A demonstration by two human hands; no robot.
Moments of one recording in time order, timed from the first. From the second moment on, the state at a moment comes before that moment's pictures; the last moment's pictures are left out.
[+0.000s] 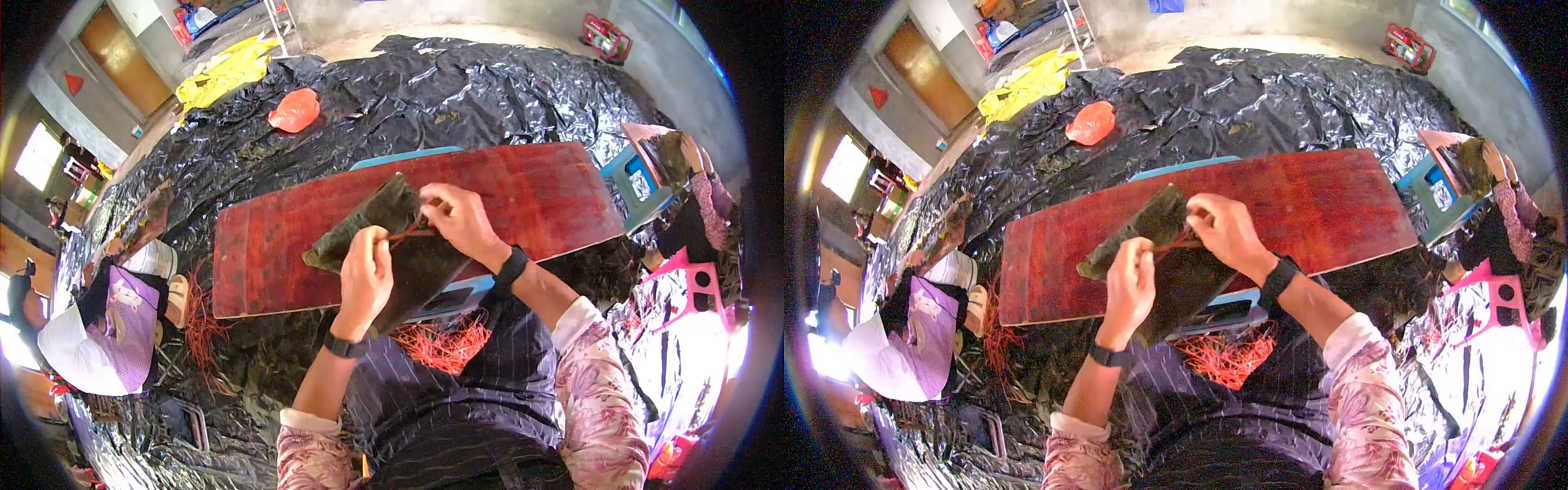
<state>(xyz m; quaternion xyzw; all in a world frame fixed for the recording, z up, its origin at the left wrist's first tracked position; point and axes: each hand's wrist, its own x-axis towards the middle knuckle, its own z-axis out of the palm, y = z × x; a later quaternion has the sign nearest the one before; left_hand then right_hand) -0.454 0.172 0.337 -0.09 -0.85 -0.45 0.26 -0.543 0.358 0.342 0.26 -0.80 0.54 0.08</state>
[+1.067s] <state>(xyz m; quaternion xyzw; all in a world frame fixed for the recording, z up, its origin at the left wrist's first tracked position) -0.435 0.149 0.325 -0.10 -0.96 -0.19 0.17 -0.496 0.393 0.329 0.38 -0.92 0.04 0.13</state>
